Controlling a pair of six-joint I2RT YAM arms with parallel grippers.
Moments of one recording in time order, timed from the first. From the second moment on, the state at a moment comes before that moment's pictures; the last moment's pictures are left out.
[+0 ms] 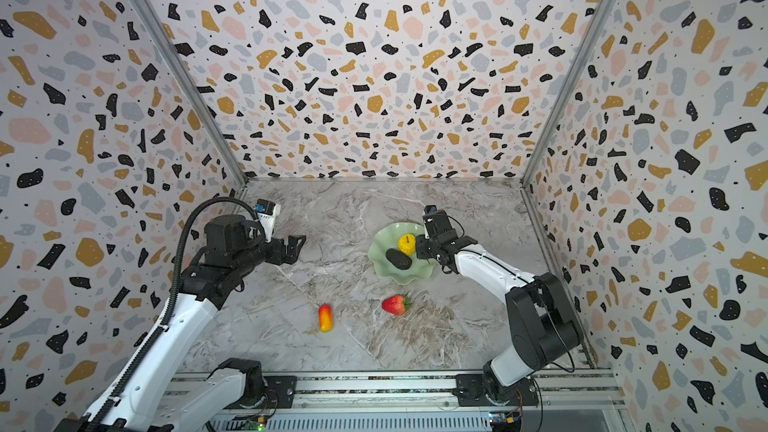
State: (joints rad) left arm -0.13 0.96 0.91 -0.50 0.20 0.05; right arm 0.48 1.55 0.98 -0.27 0.06 0.27
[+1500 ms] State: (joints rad) left arm -0.13 0.96 0.91 -0.50 0.20 0.05; right arm 0.48 1.65 1.00 -0.22 0.12 0.29
